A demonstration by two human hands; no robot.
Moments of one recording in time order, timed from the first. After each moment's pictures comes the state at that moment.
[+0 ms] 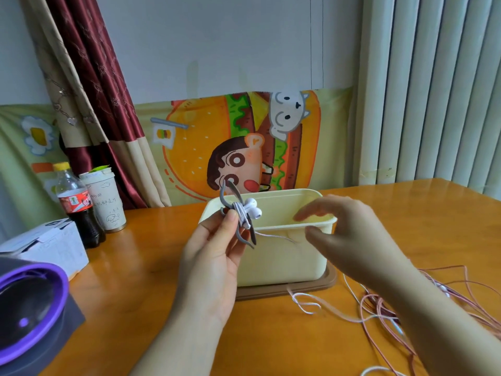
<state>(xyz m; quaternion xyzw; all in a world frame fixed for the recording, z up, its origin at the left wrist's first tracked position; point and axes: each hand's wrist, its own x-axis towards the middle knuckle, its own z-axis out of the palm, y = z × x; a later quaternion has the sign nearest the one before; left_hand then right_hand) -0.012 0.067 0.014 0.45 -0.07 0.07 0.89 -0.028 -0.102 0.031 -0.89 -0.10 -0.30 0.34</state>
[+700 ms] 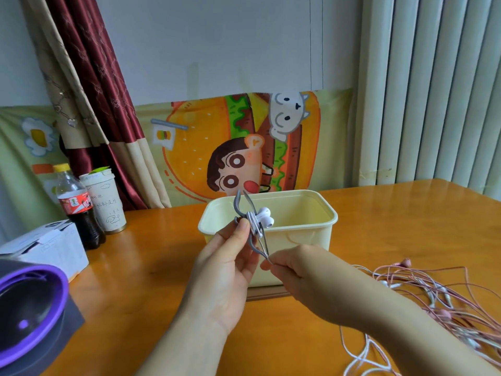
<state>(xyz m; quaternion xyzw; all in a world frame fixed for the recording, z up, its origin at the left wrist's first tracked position) -0.016 0.063 0.010 0.48 -0.06 -0.02 0.88 -0.035 -0.074 0.015 -0.94 -0.19 -0.08 0.25</state>
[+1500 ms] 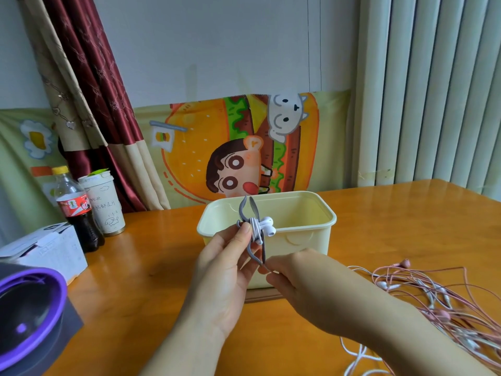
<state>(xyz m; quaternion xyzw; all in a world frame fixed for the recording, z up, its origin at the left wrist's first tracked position) -0.011 0.062 0.006 0.49 -0.07 0.00 0.87 -0.038 -0.070 0.013 -0.96 -0.20 -0.09 0.18</state>
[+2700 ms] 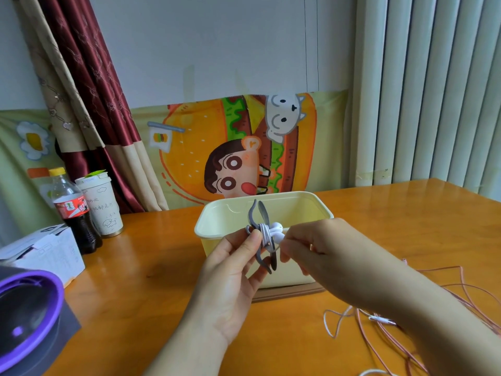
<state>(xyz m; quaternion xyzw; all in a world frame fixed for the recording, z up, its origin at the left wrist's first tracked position) -0.017 0.057 0.004 0.51 -0.06 -0.05 0.86 -0.053 -0.089 0.048 -0.94 -0.16 -0.14 0.29</state>
